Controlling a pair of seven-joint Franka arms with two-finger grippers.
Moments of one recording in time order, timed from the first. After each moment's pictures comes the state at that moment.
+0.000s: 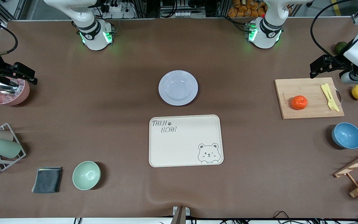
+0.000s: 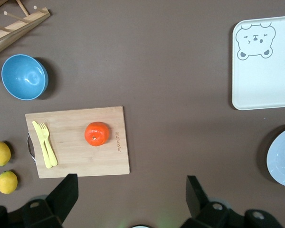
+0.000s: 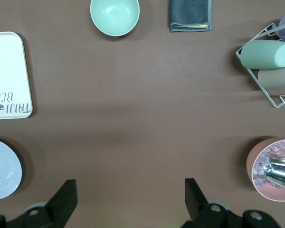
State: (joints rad) left arm 0.01 -0.02 -0.11 -1.57 0.02 1.50 -0.06; right arm 0.01 0.00 0.00 -1.55 0.01 1.51 0.01
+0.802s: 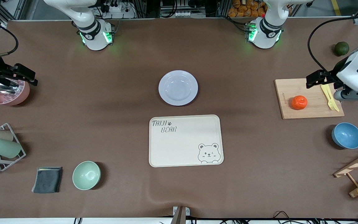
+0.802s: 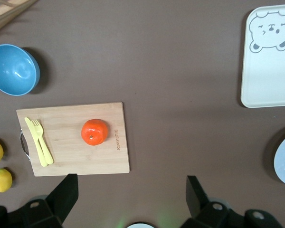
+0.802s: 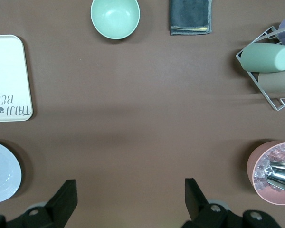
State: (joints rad) left arm 0.01 0.08 -0.10 -1.55 0.02 1.50 -0.06; right arm 0.01 0.00 0.00 -1.56 0.01 1.52 0.01
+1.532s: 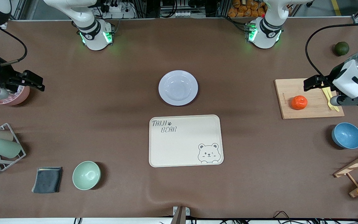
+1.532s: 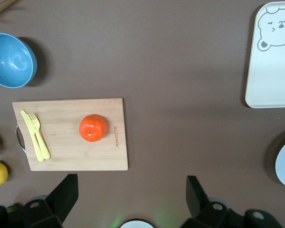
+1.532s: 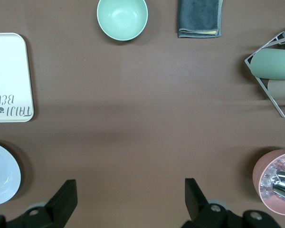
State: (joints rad) left arm 0.01 0.10 -0.10 -1.56 0.02 1.50 -0.08; right arm 0.03 0.03 0.01 -1.57 0.01 1.56 0.01
